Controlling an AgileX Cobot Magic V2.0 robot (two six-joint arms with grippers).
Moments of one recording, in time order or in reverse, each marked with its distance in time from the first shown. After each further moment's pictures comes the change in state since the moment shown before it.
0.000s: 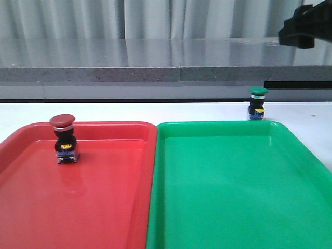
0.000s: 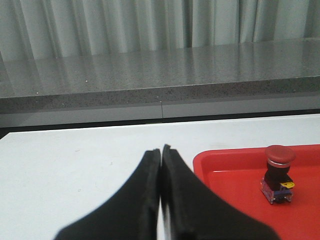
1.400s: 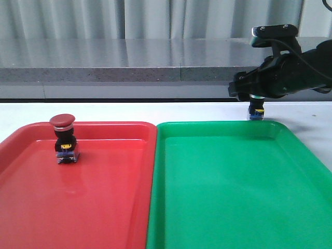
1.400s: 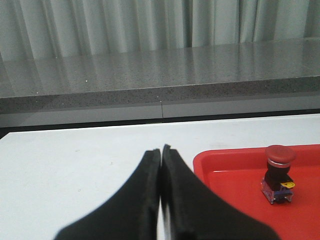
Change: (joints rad) left arm 0.000 0.000 0.000 0.000 0.000 0.000; right arm 0.045 0.557 -0.390 -0.005 -0.034 0.009
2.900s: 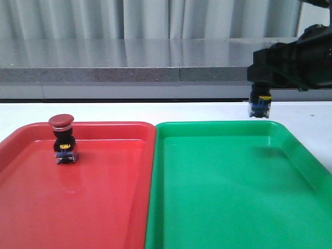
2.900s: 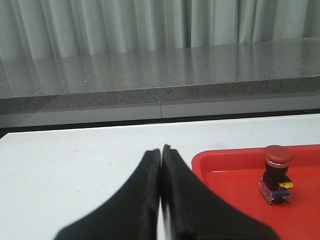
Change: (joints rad) left arm 0.000 0.000 0.000 0.000 -0.002 0.000; right arm 0.038 -0.480 0.503 -0.235 -0.134 0.372
